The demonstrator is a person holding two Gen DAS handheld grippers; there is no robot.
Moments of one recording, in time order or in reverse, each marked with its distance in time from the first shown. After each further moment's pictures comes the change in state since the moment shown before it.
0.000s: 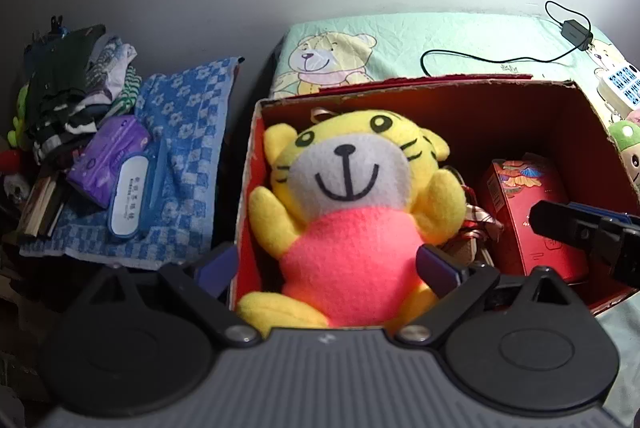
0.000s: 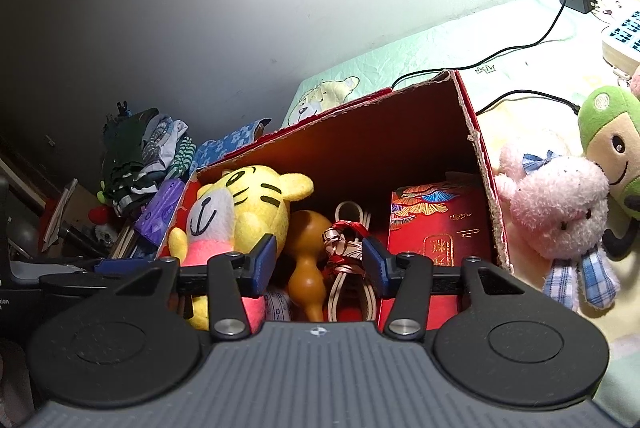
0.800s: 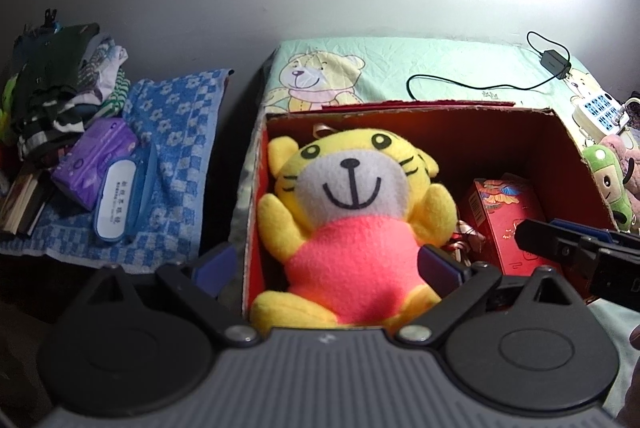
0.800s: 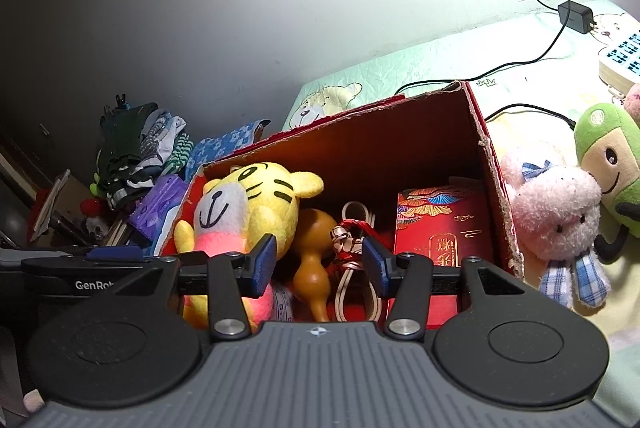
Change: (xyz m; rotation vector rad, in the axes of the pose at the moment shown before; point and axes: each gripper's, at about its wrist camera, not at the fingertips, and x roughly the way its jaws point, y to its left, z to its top) left arm -0.015 0.023 -0.006 -0.046 -0.062 -0.101; right arm -0.007 0.019 -0.007 -0.049 -0.024 -0.042
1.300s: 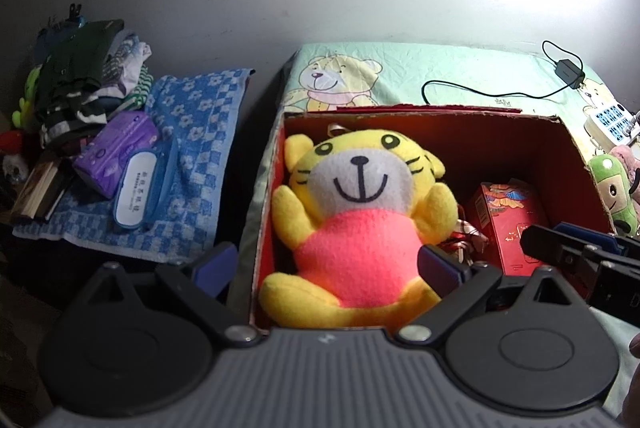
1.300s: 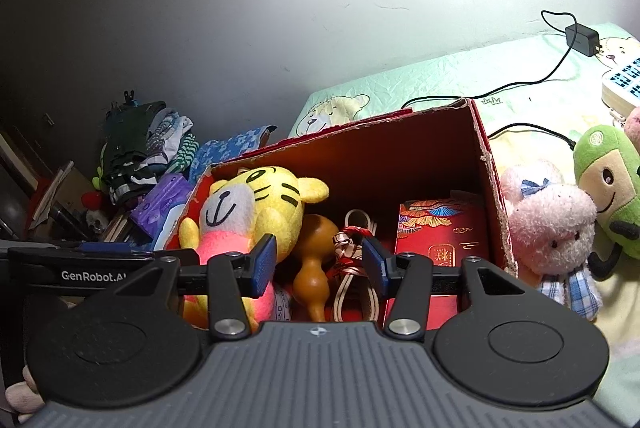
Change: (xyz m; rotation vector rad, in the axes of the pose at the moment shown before) left arm -0.017 -0.006 -0.006 -0.045 -0.007 0.063; right arm -0.007 0.004 -0.002 -0.057 -0.028 0.010
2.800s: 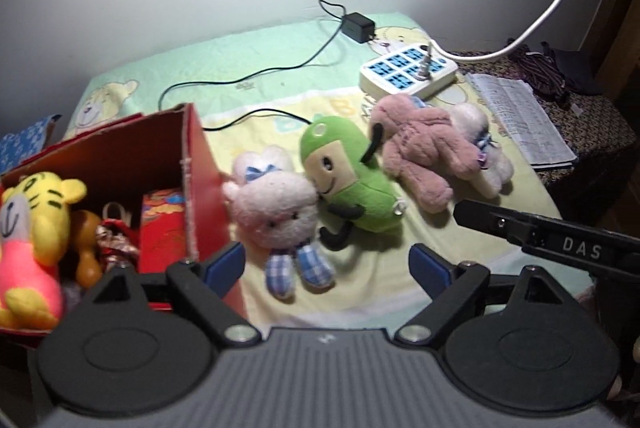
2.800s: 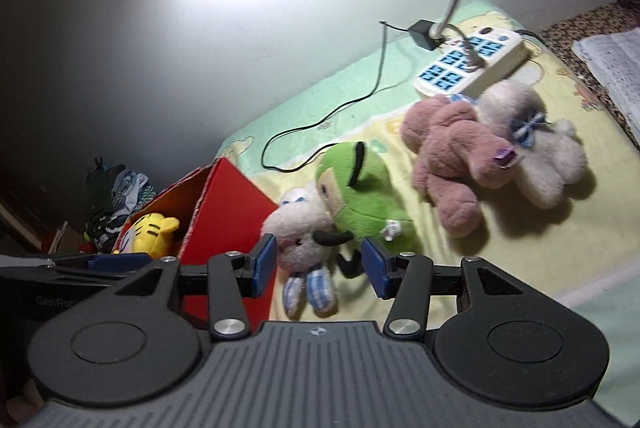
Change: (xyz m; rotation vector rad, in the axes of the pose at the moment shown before) left arm -0.022 -0.296 -0.014 0.217 0.036 -0.299; right arm -0.139 -0.232 -0.003 0.207 -0.056 -0.018
